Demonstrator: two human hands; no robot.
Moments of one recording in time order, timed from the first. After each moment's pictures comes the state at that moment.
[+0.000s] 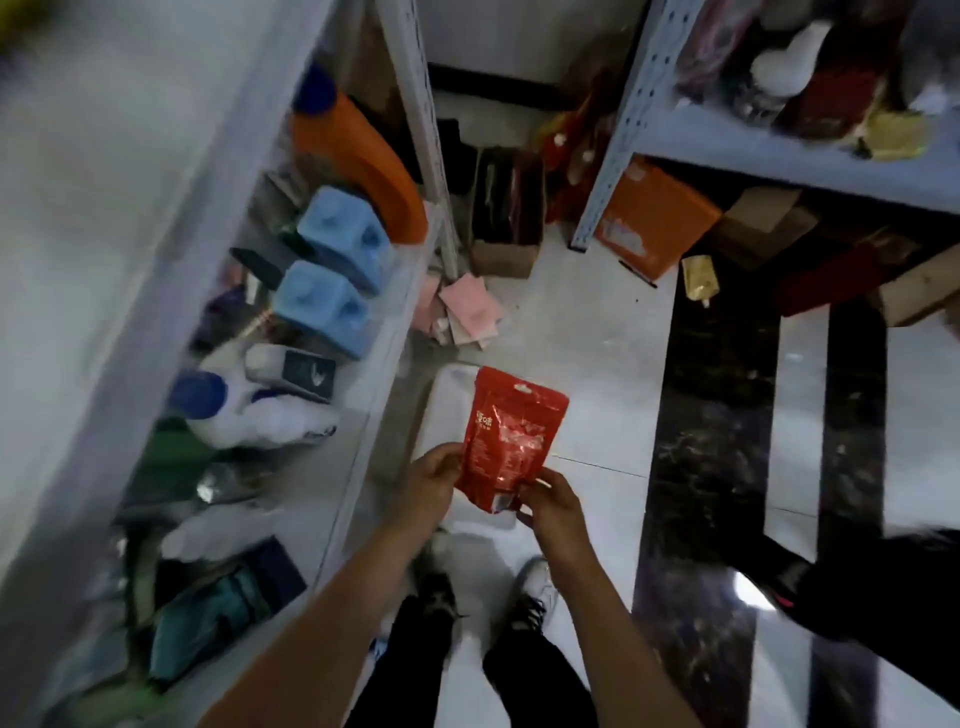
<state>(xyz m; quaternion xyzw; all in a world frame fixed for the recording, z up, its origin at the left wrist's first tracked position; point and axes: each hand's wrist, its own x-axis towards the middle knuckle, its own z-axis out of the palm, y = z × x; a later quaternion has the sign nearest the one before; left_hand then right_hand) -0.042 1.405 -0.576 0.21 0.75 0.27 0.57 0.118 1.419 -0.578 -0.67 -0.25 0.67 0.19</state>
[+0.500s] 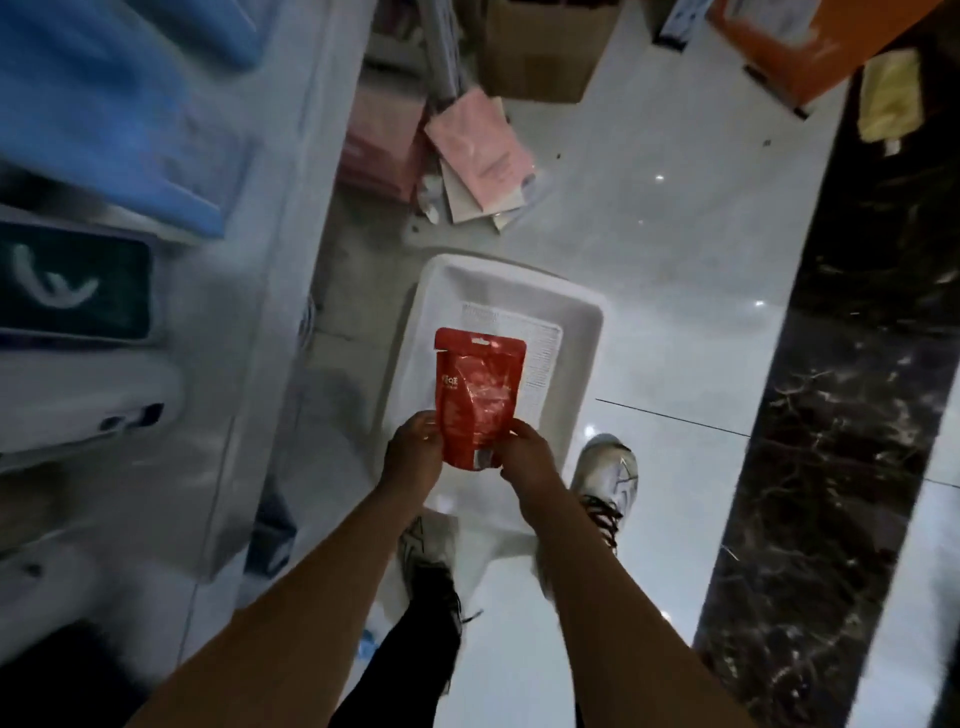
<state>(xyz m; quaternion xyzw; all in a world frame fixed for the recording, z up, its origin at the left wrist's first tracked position) -0.076 1.409 -0.926 0.15 0.81 0.14 0.56 0.056 1.447 -0.922 -0.68 -0.21 0.70 0.01</state>
